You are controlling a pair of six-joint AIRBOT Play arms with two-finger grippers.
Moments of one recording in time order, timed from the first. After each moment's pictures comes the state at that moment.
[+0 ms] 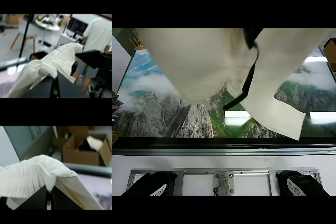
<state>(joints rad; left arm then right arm) -0.48 -0.96 2.01 0.97 -0.91 -1.55 0.08 -0.95 2.01 -1.07 1.10 1.58</state>
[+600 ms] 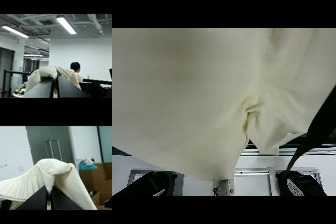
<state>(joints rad) -0.80 -0.88 1.93 1.06 -0.41 -1.35 0.08 -0.87 2.14 -0.93 0.91 1.61</state>
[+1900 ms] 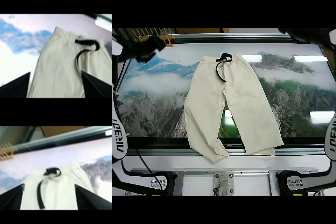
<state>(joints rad) 0.13 -1.59 1.81 1.14 -0.99 -1.66 -0.07 -1.57 1.95 -0.97 0.92 1.45</state>
